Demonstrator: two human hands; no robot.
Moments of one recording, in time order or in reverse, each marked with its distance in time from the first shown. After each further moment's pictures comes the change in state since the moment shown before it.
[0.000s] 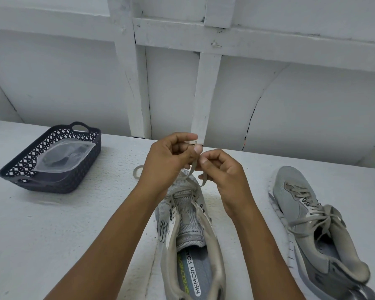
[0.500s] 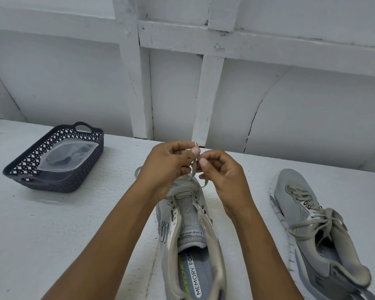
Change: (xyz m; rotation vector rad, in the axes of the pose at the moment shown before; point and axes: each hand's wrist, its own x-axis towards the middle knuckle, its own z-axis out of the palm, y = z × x) left_hand 0.004 0.000 -0.005 -0.143 -0.038 -0.227; right_hand 0.001 0.002 0.001 -0.030 -0.022 -0.090
